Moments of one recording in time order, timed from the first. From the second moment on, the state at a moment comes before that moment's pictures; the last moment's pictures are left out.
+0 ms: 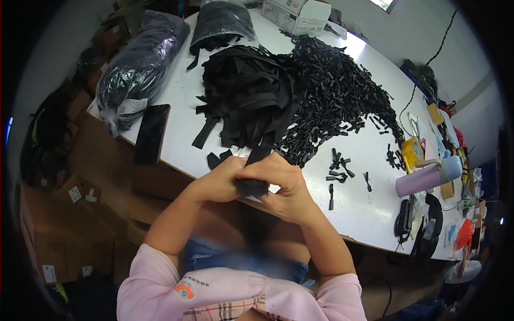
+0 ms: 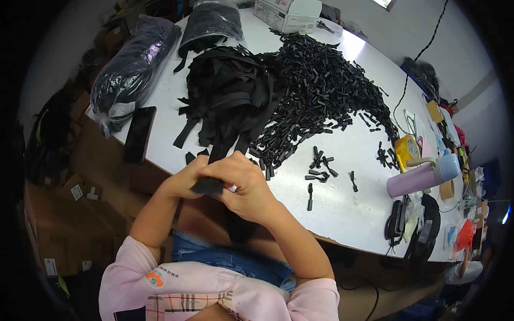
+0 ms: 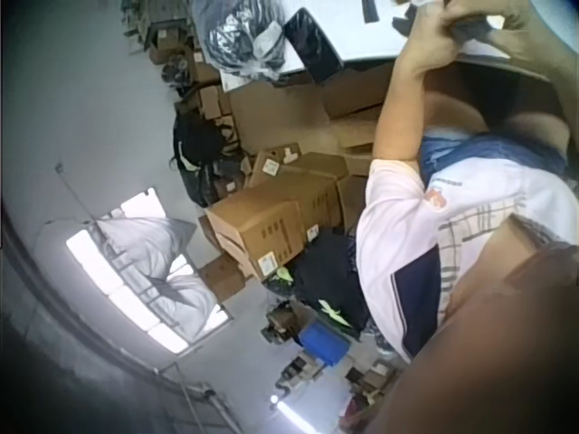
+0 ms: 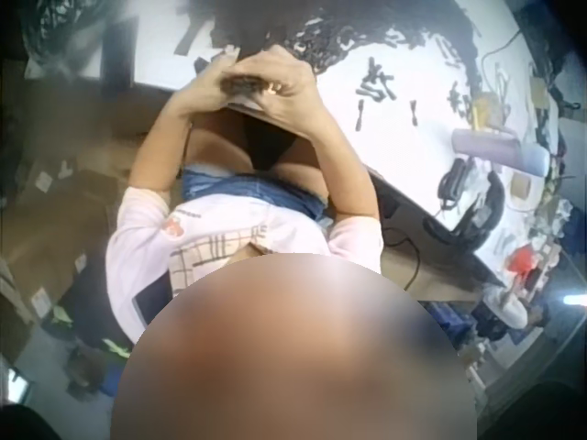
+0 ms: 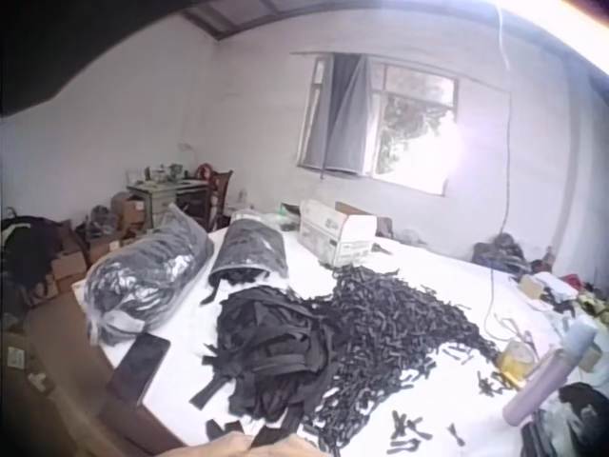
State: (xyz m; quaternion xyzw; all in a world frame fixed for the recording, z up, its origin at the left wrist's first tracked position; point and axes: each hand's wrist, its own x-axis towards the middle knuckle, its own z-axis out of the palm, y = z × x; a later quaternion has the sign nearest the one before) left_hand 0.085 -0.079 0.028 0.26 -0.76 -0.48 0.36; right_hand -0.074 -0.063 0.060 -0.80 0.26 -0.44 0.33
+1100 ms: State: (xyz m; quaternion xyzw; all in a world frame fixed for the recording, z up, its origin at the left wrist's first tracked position) left_hand 0.054 -0.098 0.017 0.38 -0.82 -0.08 0.41; right_hand -0.114 -0.101 0.058 -0.53 0.49 -0.45 0.53
